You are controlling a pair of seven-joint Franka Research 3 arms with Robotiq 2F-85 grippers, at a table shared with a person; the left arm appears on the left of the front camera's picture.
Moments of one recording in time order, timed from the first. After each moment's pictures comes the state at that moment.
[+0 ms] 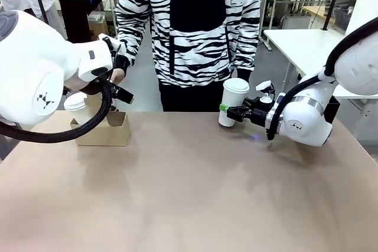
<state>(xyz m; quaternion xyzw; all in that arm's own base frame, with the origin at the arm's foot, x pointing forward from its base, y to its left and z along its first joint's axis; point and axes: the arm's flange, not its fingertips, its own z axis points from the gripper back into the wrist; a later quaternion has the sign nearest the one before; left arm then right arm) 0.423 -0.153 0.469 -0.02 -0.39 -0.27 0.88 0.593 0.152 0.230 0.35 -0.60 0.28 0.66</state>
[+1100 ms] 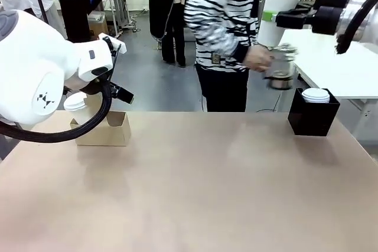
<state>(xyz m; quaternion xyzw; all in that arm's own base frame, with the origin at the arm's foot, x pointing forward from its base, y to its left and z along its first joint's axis) 0.423 -0.153 0.469 -0.02 -0.39 -0.27 0.88 0.515 0.075 0.562 0.33 -0.63 0.34 0.62</state>
